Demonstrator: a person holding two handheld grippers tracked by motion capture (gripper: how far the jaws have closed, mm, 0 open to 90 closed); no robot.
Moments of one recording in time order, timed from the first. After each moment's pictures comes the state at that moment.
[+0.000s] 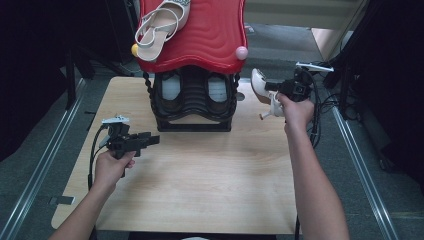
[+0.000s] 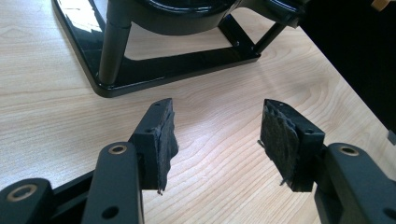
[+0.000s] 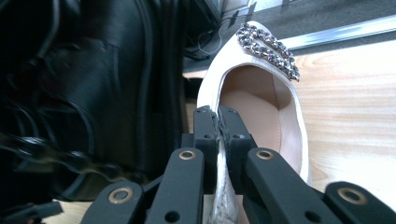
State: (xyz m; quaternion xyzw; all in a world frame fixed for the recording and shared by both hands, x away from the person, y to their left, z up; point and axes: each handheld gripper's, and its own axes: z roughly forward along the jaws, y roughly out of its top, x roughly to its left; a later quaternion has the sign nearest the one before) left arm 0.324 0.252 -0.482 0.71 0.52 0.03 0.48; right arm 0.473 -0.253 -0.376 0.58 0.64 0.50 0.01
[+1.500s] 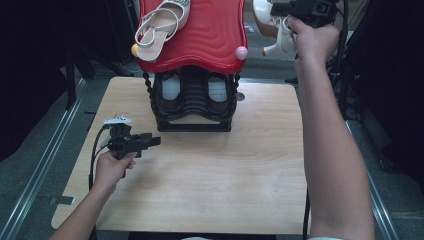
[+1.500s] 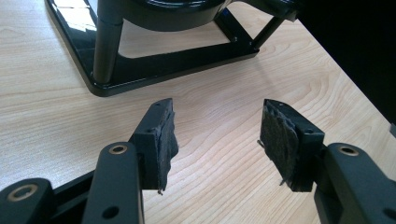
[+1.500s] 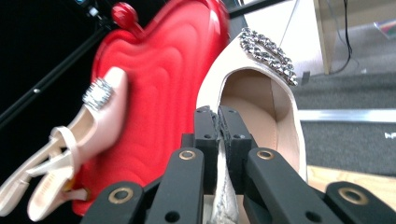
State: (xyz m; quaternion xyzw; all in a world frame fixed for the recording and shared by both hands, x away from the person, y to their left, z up) left arm 0.323 0.248 -0.482 0.72 0.51 0.03 0.48; right arm 0.471 -0.212 -0.169 0.52 0.63 0.57 0.08
